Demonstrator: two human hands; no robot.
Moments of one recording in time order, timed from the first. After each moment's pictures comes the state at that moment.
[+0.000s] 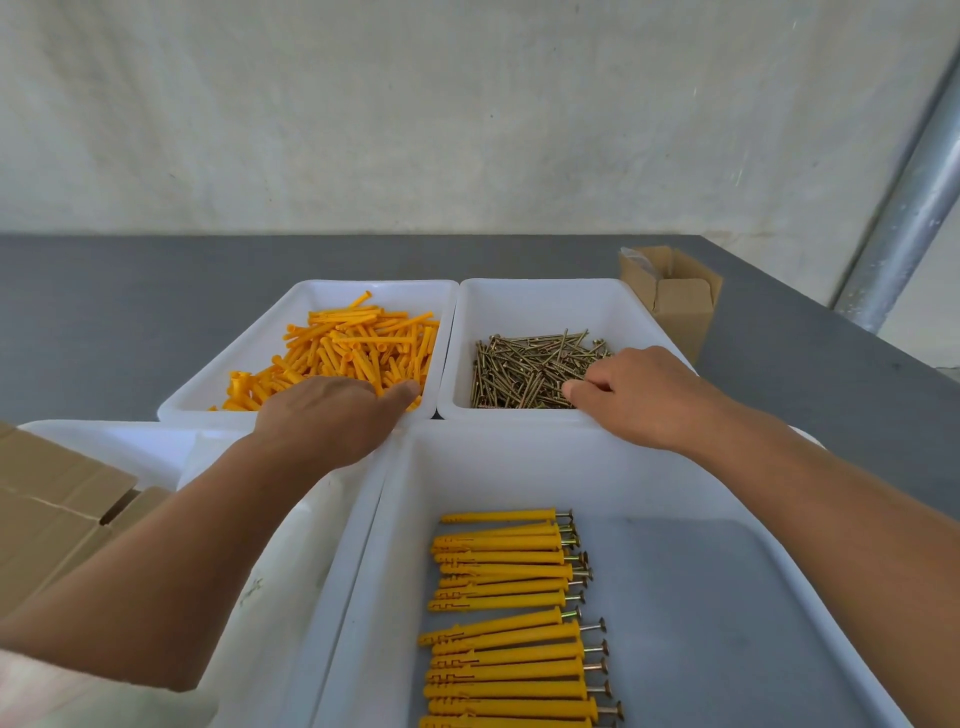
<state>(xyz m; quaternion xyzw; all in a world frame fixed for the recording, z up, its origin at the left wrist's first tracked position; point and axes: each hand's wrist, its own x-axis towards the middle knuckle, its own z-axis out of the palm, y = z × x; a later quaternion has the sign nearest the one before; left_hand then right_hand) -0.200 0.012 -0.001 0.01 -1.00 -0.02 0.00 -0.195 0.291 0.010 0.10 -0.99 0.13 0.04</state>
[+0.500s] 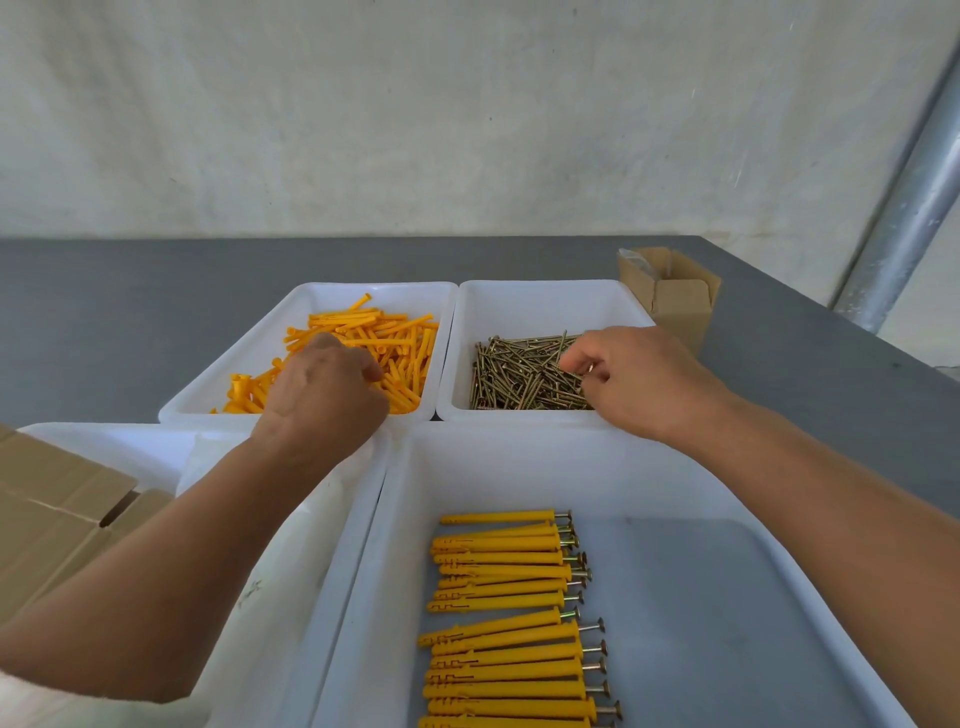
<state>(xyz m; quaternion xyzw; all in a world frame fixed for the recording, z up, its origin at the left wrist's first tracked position) -0.193 0.017 0.010 0.00 -0.97 -0.17 0.18 -0.188 0.286 0.021 0.10 -0.97 0.22 0.11</state>
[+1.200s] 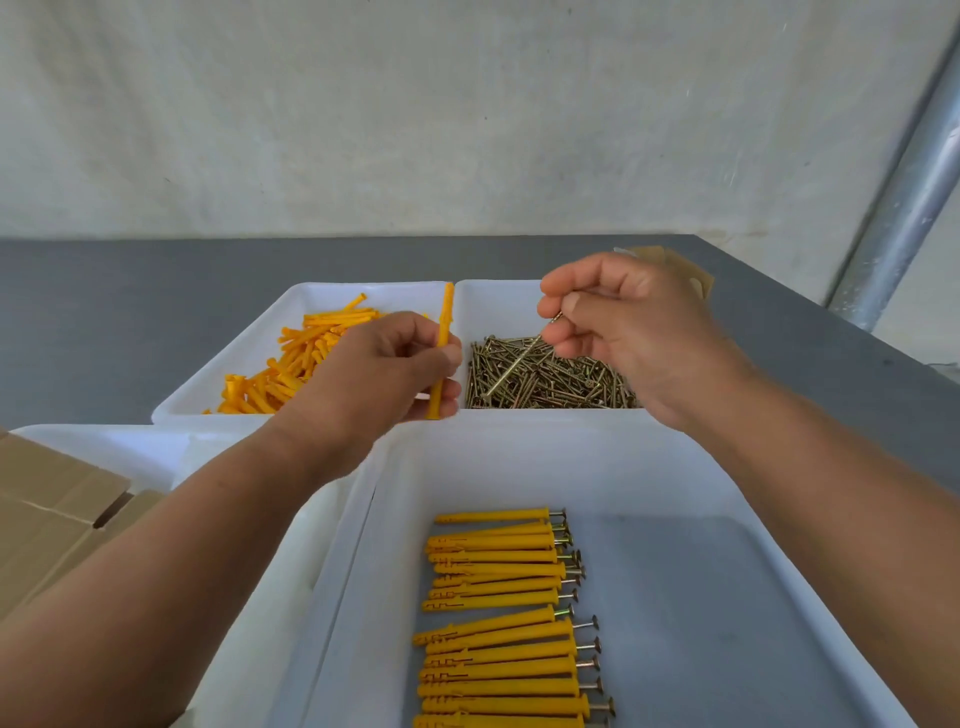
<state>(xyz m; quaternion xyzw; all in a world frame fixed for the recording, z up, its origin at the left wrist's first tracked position) -0.161 0.062 0.037 -0.08 -0.75 -0.66 0.01 -0.167 0.265 0.056 0.13 -0.73 0.66 0.11</state>
